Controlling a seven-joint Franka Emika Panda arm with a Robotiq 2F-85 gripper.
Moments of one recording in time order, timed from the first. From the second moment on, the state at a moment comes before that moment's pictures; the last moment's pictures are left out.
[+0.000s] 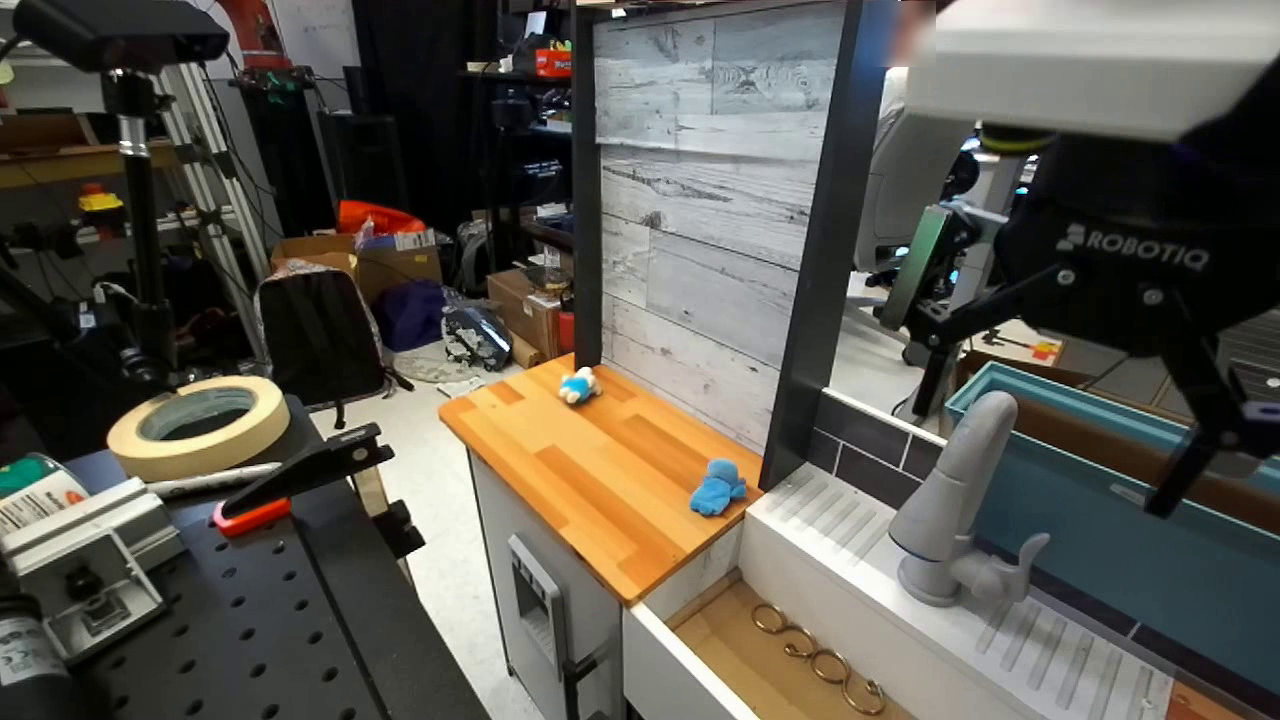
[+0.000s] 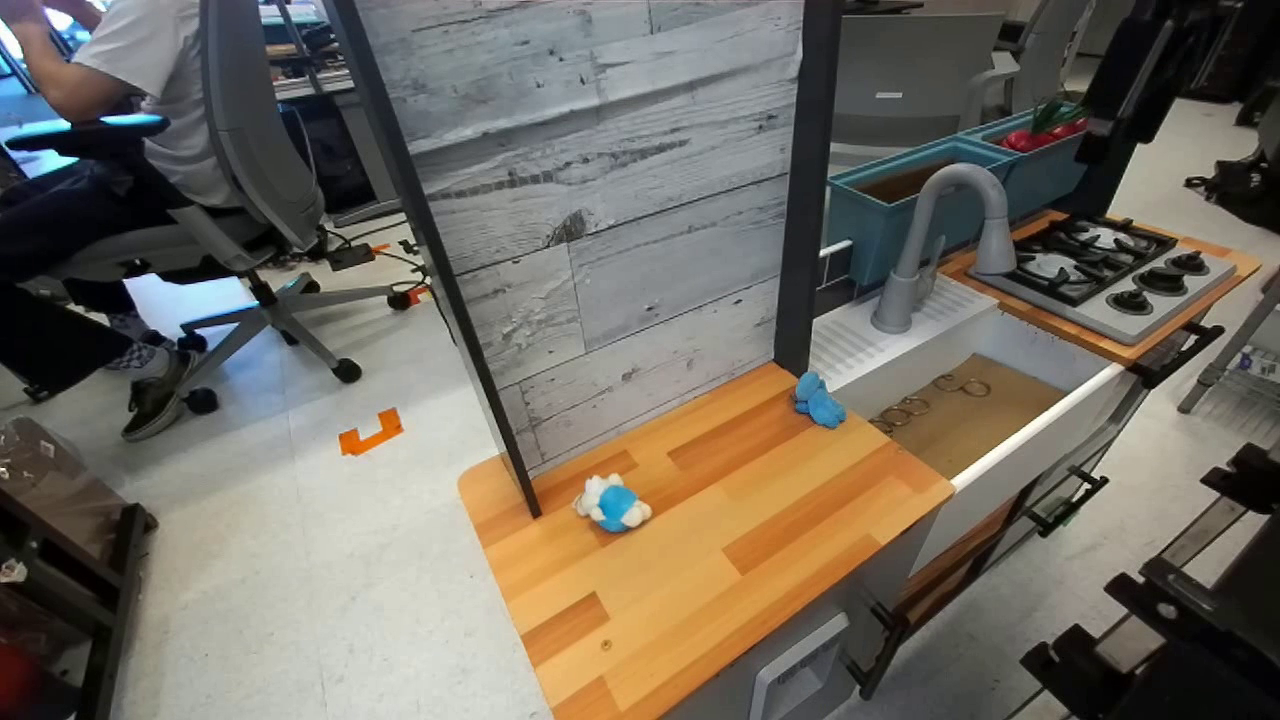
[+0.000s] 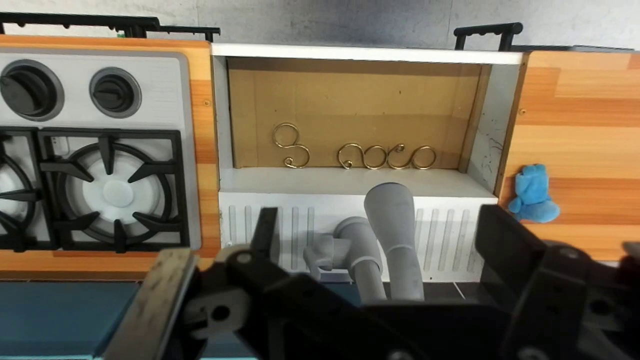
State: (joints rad) arm -0.21 0.44 -0.09 -2.05 0.07 2.49 -0.44
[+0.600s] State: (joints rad) arm -0.21 0.62 -0.05 -1.92 0.06 2.49 -0.44
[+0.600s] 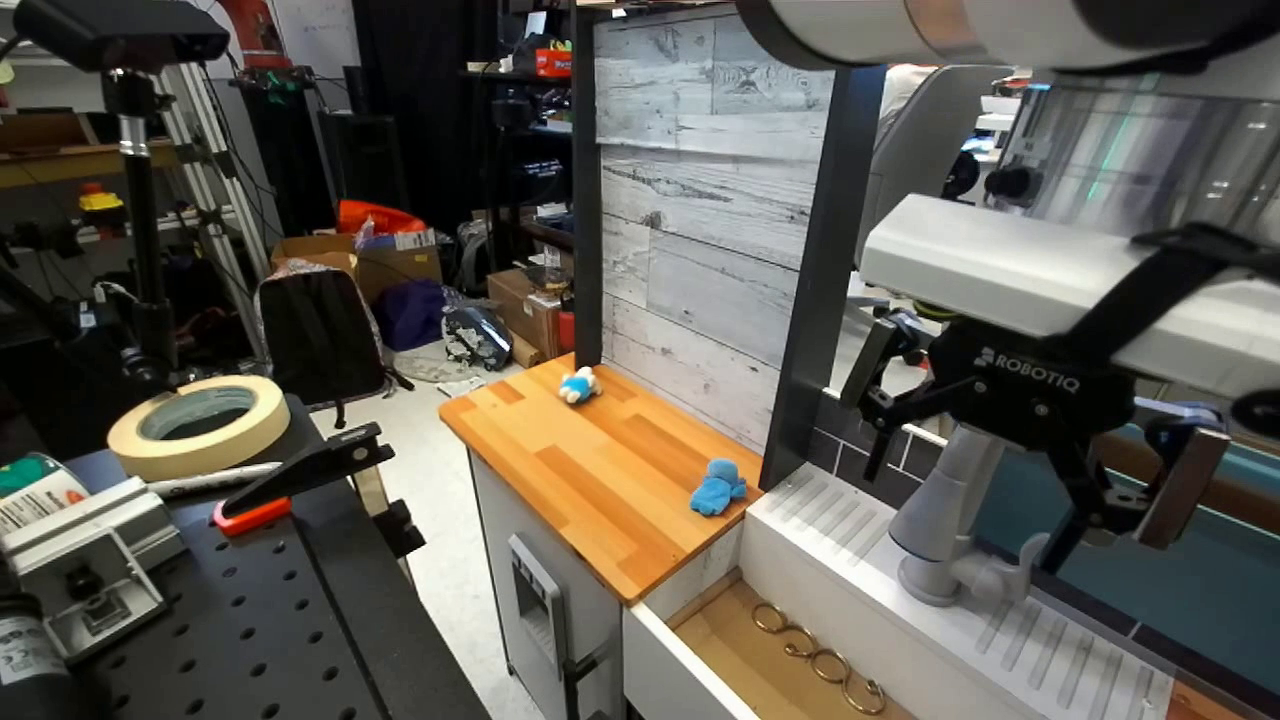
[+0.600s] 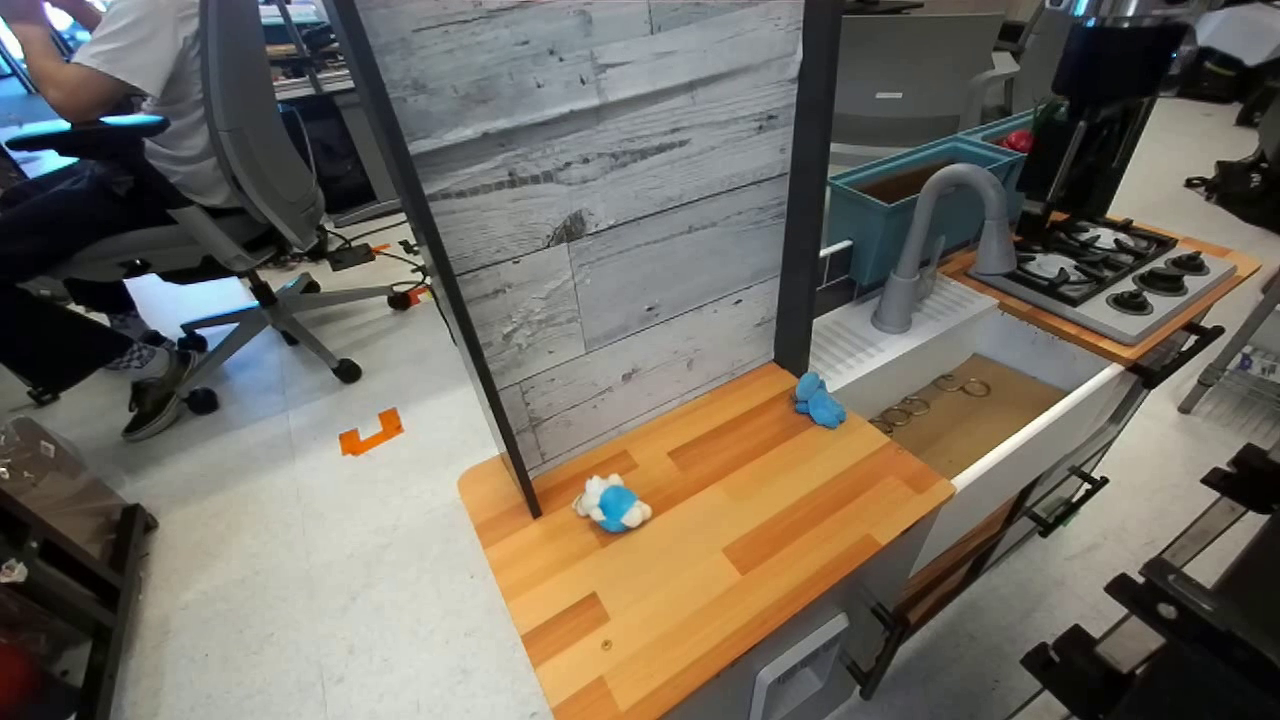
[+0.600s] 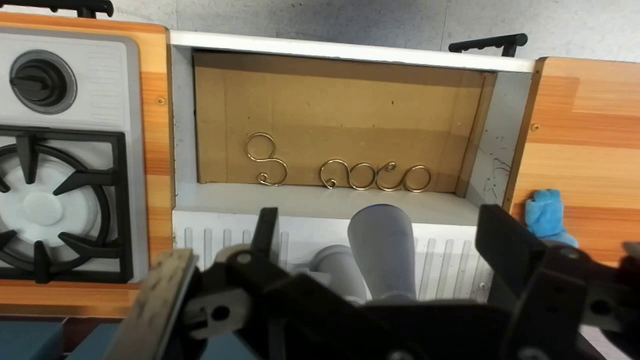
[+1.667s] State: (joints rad) arm -0.17 0.76 -0.01 -1.83 -0.11 2.49 -0.44
